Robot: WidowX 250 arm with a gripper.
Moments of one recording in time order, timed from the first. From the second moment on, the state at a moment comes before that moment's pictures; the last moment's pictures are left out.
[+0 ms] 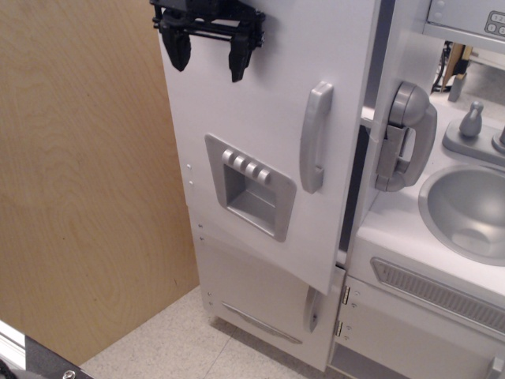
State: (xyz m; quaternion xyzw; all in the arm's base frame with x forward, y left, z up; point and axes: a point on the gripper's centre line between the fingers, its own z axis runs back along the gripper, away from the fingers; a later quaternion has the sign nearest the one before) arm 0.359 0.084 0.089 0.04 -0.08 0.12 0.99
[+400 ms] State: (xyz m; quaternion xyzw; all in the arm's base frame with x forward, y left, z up) arm 0.368 0.084 0.093 0.03 -0.08 0.14 0.99
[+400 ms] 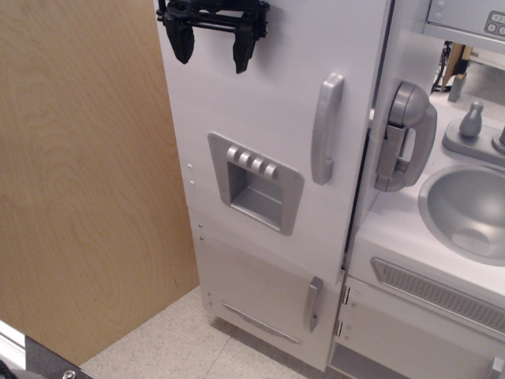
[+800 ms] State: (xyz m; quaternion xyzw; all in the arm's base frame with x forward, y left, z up) arm 0.374 0.086 0.095 0.03 -0.08 0.14 0.99
